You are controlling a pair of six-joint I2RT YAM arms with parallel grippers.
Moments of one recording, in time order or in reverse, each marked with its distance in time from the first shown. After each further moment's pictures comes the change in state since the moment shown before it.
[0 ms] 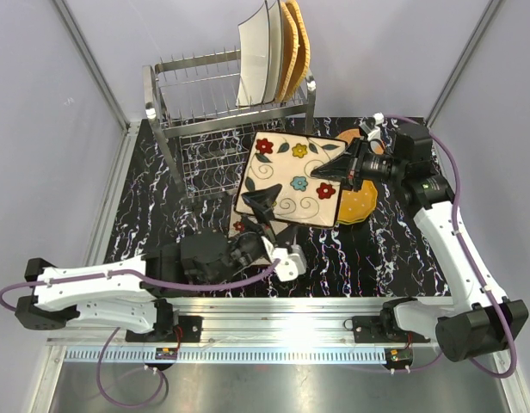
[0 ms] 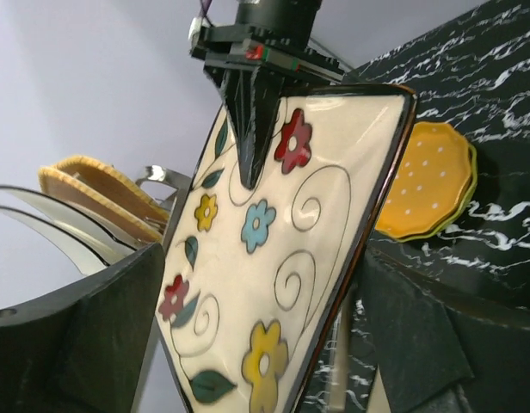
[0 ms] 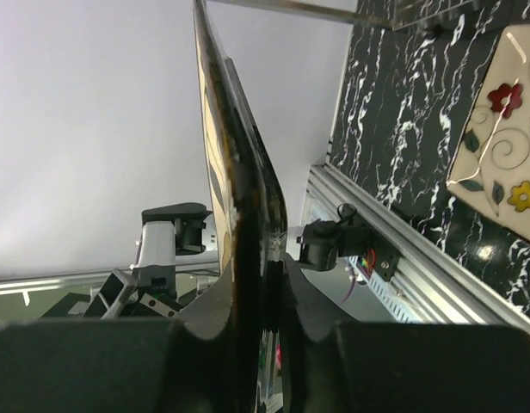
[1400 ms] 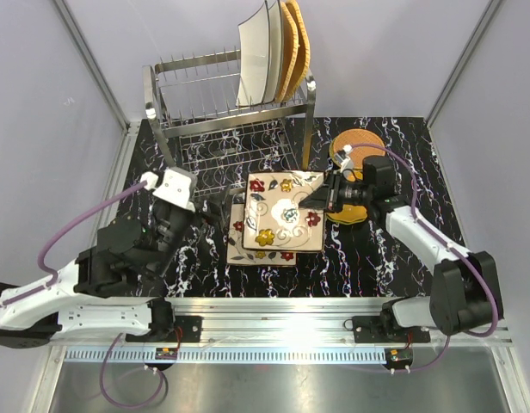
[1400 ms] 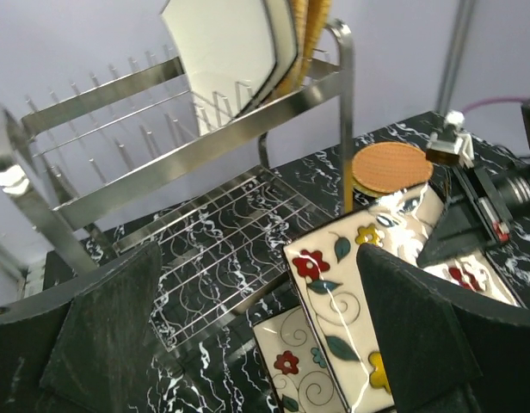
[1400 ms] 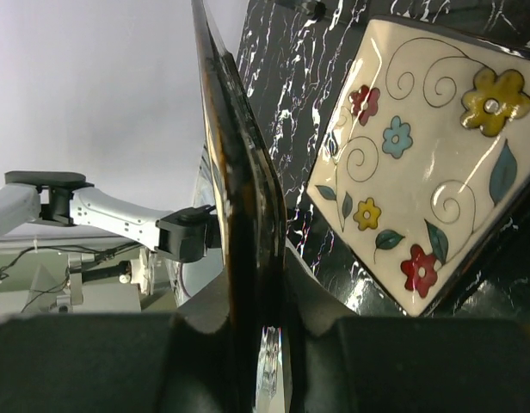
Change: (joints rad) left arm 0.082 -0.283 0.042 -0.164 -0.438 -0.680; right arm 0.038 0.137 -0.405 0.406 0.014 -0.303
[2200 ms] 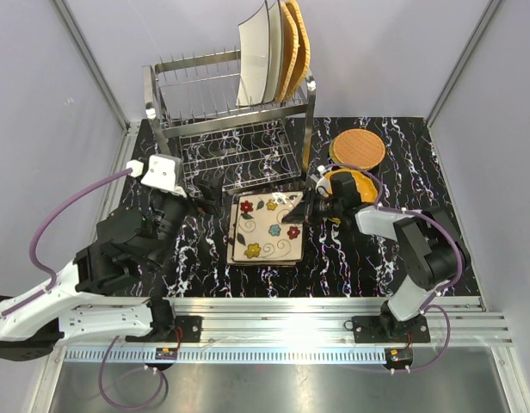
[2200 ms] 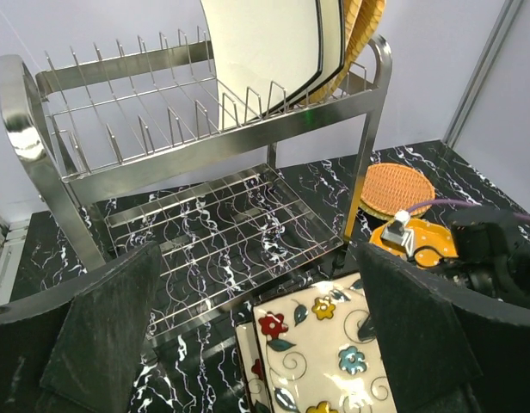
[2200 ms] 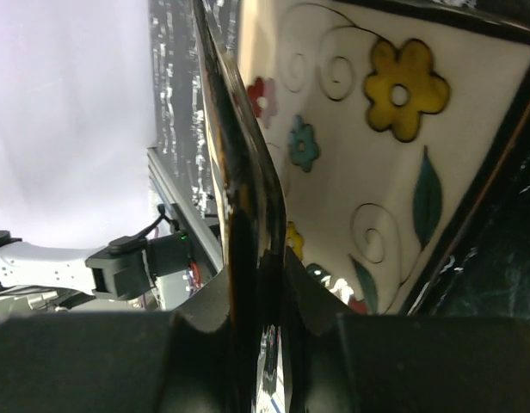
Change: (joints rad) left arm 0.151 0.021 0.036 -0.037 0.030 -0.185; right arm 0.146 0.335 -0.066 0.276 0.166 0.068
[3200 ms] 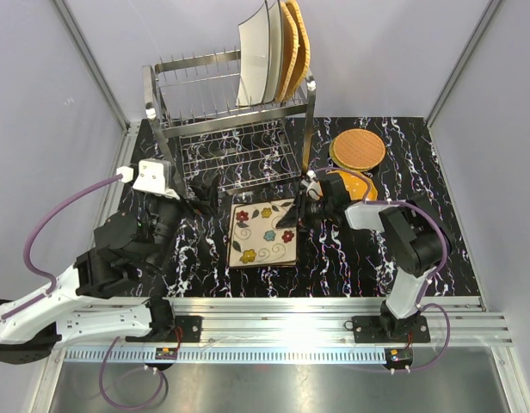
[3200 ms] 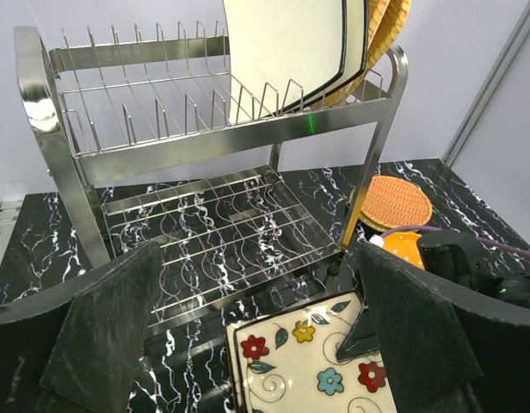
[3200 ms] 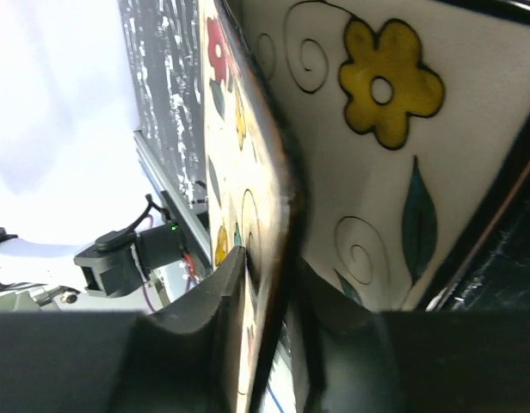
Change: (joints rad) left arm 0.006 -0.052 -0.078 0.062 -0.041 -0.046; right arm 0.042 0.141 0.073 -0.042 -0.017 -0.005
